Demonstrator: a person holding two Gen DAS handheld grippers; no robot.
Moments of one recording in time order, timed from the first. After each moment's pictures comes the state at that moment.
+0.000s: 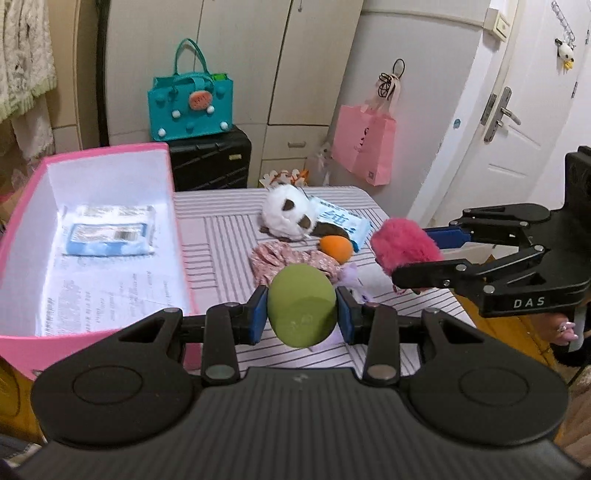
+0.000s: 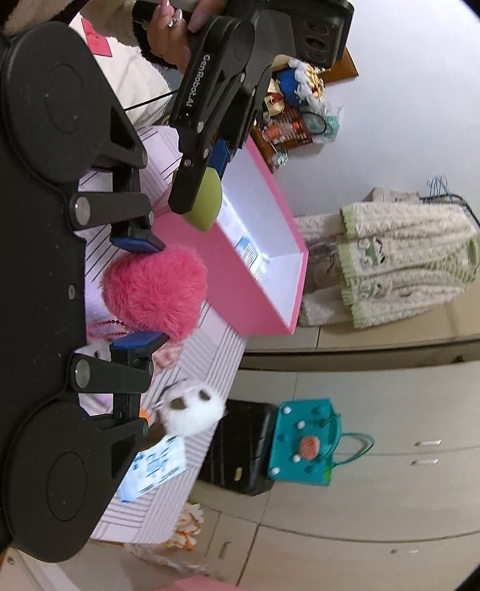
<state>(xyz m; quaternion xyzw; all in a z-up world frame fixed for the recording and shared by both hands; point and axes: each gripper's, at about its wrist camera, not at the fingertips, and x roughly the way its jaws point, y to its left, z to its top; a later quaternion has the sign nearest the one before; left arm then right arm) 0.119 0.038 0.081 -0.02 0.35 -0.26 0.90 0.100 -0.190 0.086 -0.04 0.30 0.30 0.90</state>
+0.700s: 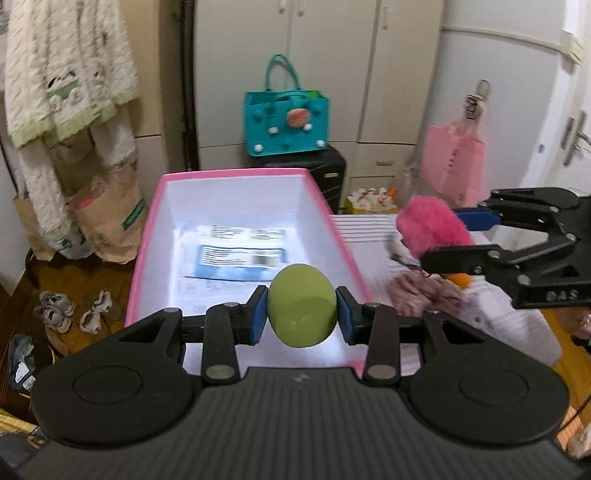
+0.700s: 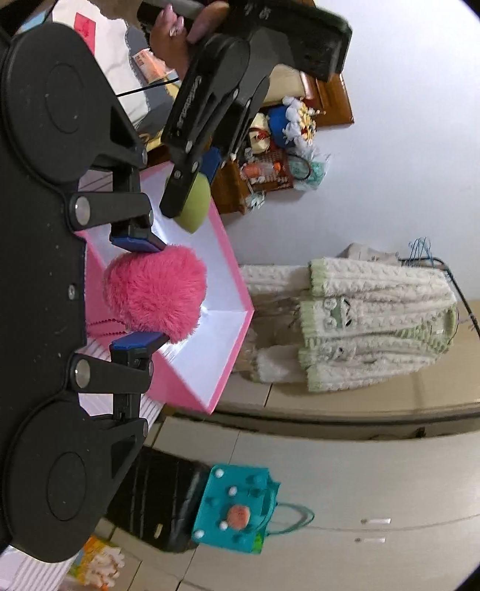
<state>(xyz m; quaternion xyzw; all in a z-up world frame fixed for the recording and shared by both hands) 0.168 0.139 0.087 -0.01 0.34 -0.14 0.93 0.181 -0.104 0.089 -0.07 0.23 0.39 0.89</state>
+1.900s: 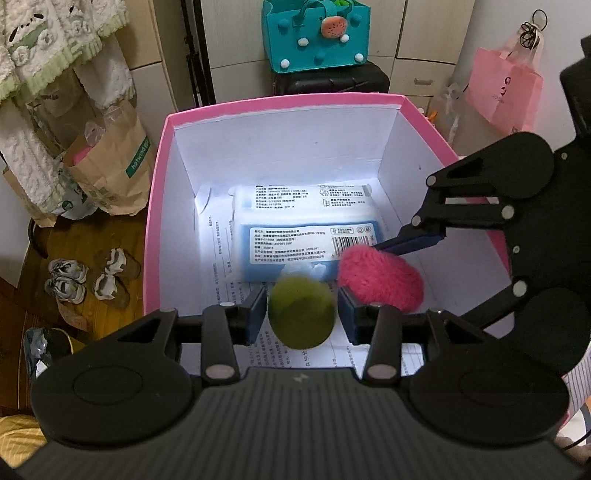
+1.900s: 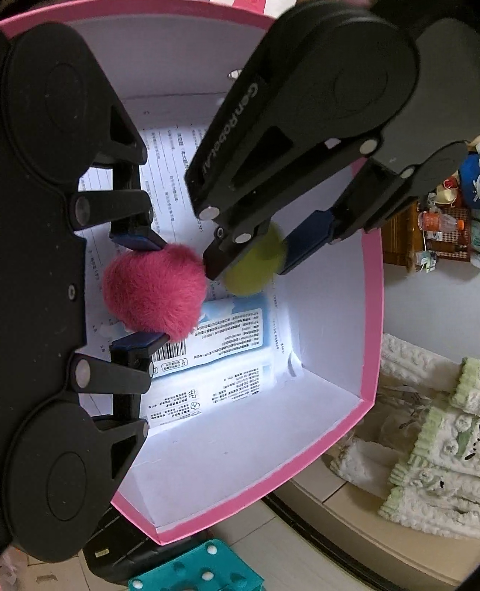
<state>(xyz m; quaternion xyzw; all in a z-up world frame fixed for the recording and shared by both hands) 0.323 0.166 0.017 0.05 0.48 -0.13 0.87 0.307 0.049 0.014 -0.33 0.39 0.45 0.74</state>
